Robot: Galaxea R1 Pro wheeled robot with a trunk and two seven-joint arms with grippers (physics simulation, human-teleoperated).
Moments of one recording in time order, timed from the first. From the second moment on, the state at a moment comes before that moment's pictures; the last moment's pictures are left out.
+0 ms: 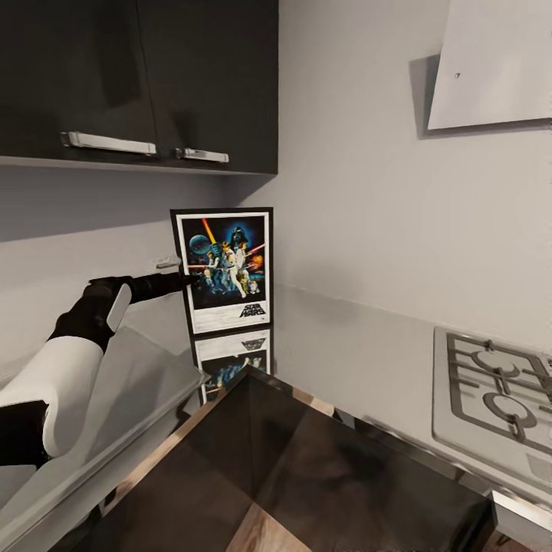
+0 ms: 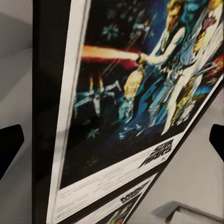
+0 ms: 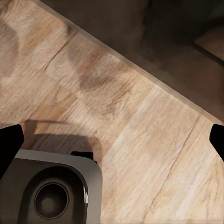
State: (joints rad) left arm -1.20 0.17 0.11 -0.64 0.08 0.56 -0.54; right arm 0.18 -0.15 0.01 -0.16 -0.06 -0.74 0.12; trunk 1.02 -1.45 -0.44
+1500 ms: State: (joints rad) left arm -1.20 0.17 0.11 -0.64 0.08 0.55 -0.54; right arm 0.18 -0.15 0.01 -0.16 -0.06 -0.74 0.12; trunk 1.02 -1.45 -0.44
